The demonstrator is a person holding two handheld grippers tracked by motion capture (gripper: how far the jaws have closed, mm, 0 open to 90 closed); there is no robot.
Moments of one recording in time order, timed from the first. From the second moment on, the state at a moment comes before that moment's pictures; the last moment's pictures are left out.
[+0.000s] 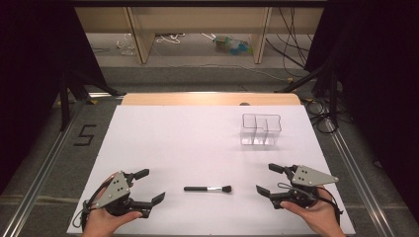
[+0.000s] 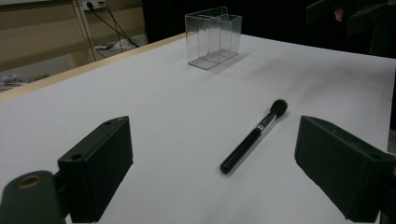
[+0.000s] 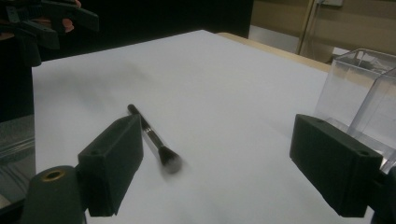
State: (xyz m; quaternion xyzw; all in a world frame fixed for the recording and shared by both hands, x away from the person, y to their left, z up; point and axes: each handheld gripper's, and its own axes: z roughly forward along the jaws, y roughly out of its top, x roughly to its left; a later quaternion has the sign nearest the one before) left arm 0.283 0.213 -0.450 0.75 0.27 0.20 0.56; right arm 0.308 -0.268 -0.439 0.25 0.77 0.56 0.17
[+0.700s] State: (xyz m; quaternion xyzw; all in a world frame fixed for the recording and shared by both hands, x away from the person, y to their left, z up) left arm 0.306 0.162 -0.431 0.88 0.17 0.16 0.42; right arm 0.308 -0.268 -0.440 0.25 0.78 0.55 0.17
